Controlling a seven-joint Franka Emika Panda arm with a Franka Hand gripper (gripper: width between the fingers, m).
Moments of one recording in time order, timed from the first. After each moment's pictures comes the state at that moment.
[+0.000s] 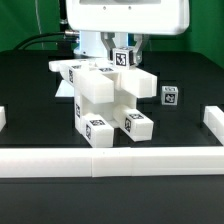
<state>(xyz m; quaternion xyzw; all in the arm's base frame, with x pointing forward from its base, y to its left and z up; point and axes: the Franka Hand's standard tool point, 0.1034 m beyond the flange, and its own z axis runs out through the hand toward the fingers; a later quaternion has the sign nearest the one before) 0.516 -0.005 0.107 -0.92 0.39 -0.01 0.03</state>
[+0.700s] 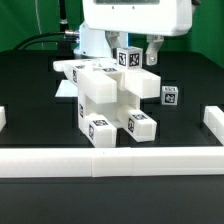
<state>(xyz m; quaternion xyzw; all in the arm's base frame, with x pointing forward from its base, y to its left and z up) 0.519 0.011 0.109 -0.89 0.45 -0.01 0.04</state>
